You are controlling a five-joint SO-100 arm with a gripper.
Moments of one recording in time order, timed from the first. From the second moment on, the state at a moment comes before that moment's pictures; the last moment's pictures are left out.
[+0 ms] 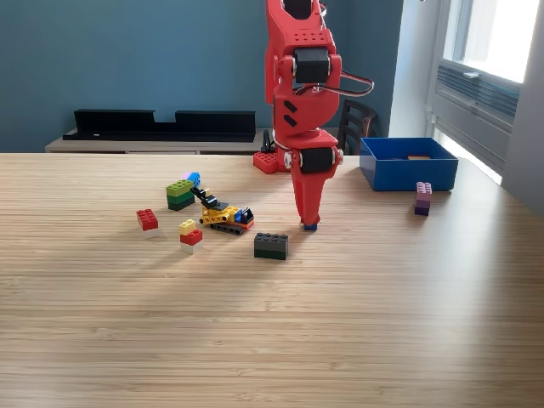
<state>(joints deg) -4.9 83.8 102.7 62.0 -6.8</state>
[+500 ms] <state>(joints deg) -7.1 83.8 99.7 63.2 -4.4</state>
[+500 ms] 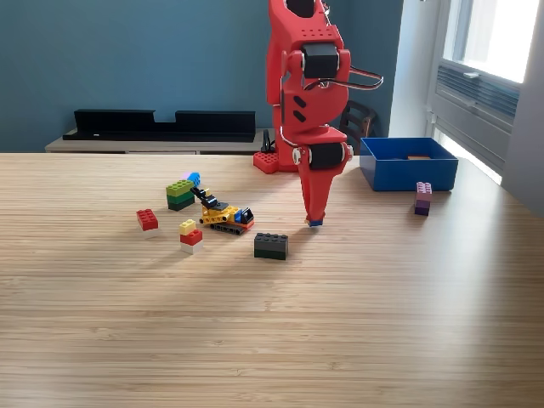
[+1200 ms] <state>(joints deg) -31.6 96.2 82.0 88.6 -2.3</state>
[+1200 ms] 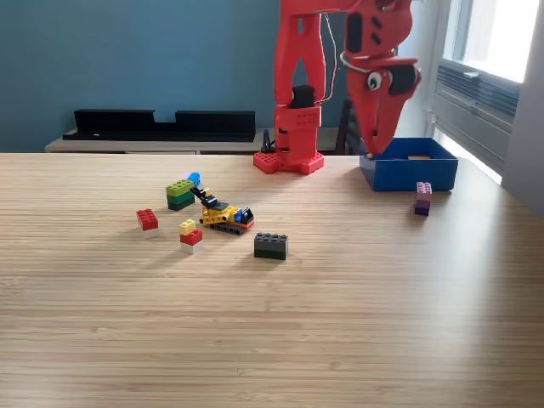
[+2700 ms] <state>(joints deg) -73.2 87.2 84.8 86.4 -13.4</state>
